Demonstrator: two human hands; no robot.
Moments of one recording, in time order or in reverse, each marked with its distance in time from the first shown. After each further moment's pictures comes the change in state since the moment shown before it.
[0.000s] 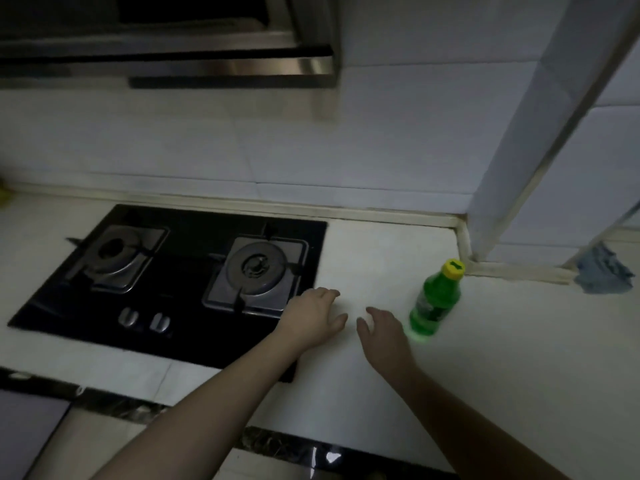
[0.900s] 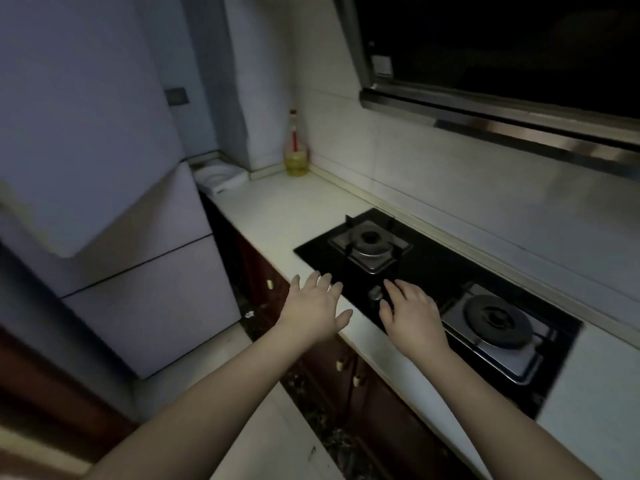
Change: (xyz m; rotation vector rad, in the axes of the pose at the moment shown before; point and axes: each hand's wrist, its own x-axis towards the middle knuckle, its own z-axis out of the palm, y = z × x) left_hand -0.372 -0.274 -0.117 0.209 0.239 -0.662; right_hand -0.151 -0.364 0.164 -0.426 -0.110 -0.885
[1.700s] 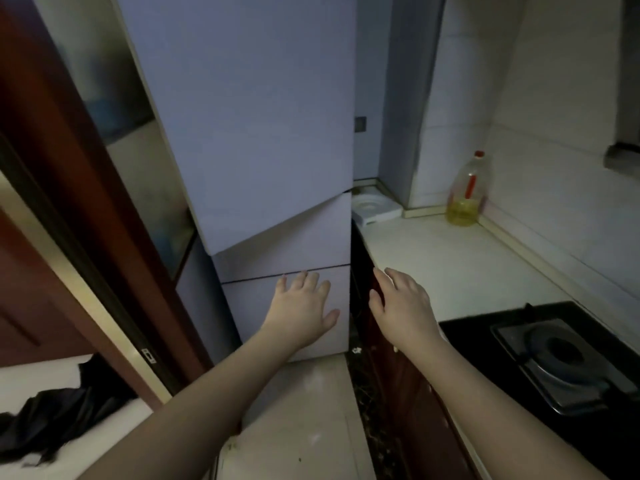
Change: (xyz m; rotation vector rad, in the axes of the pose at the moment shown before) left_hand -0.020 -0.272 -0.038 0.099 0.021 -0.556; right_hand 0.200 -0.276 0.047 0.162 -0.028 -0.569
